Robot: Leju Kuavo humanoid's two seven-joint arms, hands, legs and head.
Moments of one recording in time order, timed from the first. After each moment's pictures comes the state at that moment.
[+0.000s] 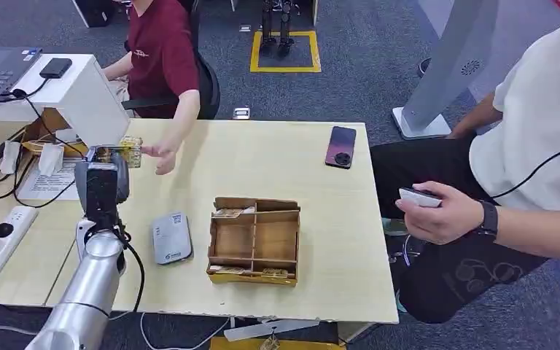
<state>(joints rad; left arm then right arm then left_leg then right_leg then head) -0.51 0.02 -0.06 -0.99 -0.35 0.54 -0.49 -0.01 -0.02 0.13 -0.16 0.78 -0.12 -0.11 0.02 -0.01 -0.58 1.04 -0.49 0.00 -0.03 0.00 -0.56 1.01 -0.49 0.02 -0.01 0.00</state>
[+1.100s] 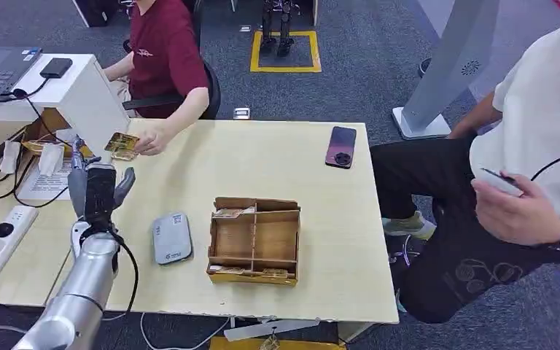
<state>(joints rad) -0.55 0.04 0.01 -0.81 -0.35 0.51 -0.47 -0.01 -0.02 0.13 -0.16 0.80 -0.11 -0.12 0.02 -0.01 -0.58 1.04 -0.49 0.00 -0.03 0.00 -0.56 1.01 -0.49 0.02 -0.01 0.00</state>
